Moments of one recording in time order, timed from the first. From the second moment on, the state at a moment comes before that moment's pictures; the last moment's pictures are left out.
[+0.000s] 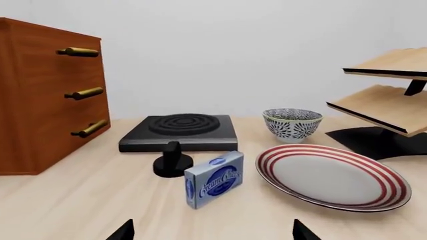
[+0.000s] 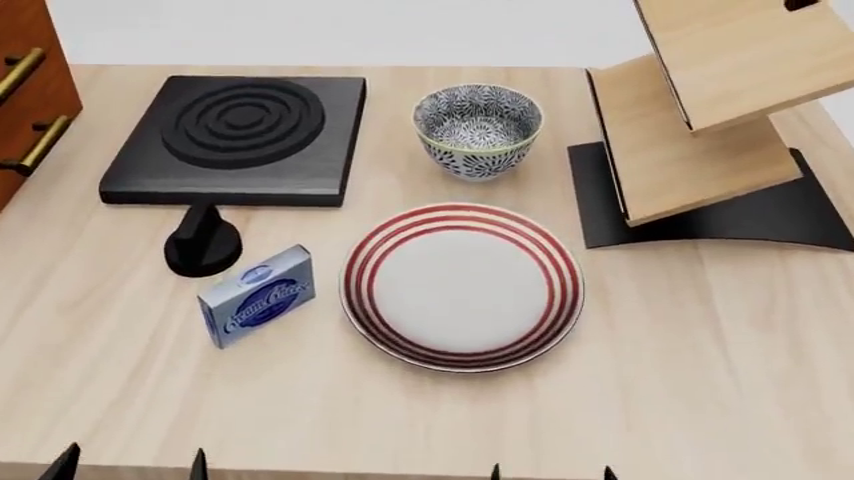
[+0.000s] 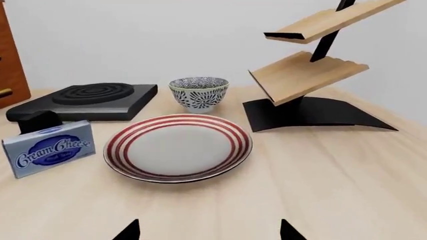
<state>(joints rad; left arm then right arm) 0.03 -0.16 0.19 0.04 -0.12 0.13 -0.19 0.02 0.15 -0.19 0.01 0.17 -0.01 0.17</state>
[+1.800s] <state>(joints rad) 0.03 -0.20 0.24 0.04 -0.15 0.14 -0.24 0.02 0.19 -0.24 0.01 0.22 -0.03 0.21</state>
